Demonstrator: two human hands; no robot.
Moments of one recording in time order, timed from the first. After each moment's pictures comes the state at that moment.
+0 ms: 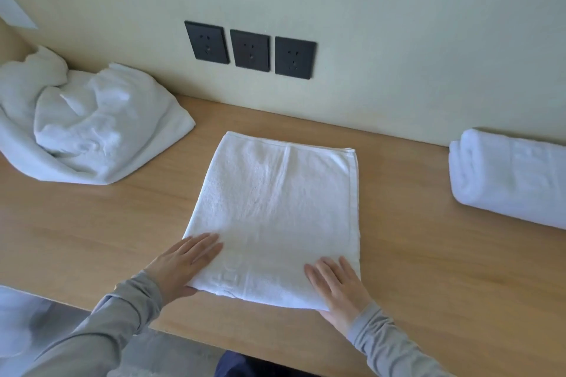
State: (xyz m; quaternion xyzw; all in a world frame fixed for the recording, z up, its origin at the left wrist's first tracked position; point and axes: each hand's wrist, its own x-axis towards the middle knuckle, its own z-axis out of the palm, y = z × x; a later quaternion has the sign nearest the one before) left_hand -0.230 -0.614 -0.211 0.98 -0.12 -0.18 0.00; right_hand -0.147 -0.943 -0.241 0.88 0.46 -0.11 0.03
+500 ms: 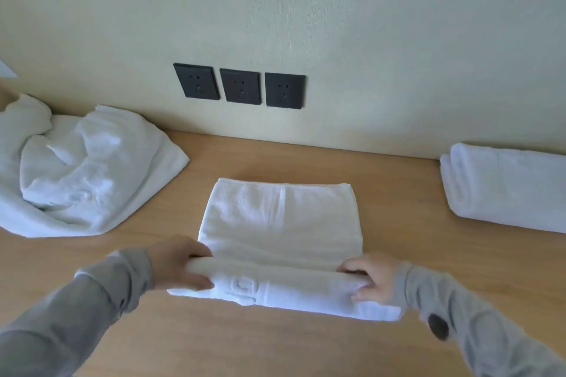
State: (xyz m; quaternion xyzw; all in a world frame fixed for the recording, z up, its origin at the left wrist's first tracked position) left_hand -0.148 -0.568 -0.127 0.91 0.00 -0.33 0.23; right_hand -0.055 -0.929 -0.138 0.85 0.33 -0.40 -0.11
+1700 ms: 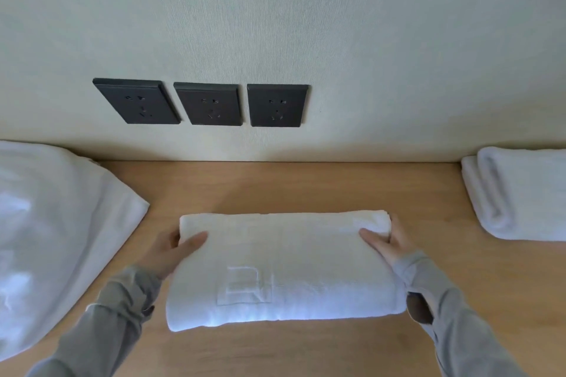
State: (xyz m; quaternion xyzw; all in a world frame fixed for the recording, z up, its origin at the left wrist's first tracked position) left_hand 0.002 -0.509 -0.235 0.72 0.26 -0.19 0.61; right_hand 0.065 -0.891 -0.214 0.80 -0.17 -0.23 -0.53
